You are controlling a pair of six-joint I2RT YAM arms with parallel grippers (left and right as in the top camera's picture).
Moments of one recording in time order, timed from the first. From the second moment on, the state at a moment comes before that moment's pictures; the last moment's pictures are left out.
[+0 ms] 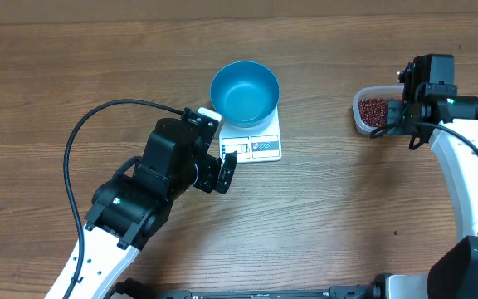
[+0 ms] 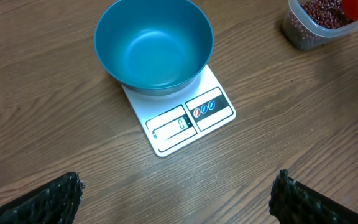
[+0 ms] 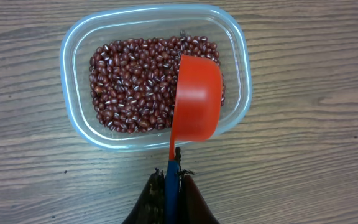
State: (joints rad) left arm -0.51 1.09 1.07 -0.73 0.01 -0.10; right arm -0.09 1.56 1.29 -0.87 0.17 -0.04
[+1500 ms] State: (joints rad) left arm -0.51 1.09 1.07 -0.73 0.01 -0.10; right arm -0.23 1.68 1.29 -0.83 -0.07 -0.07
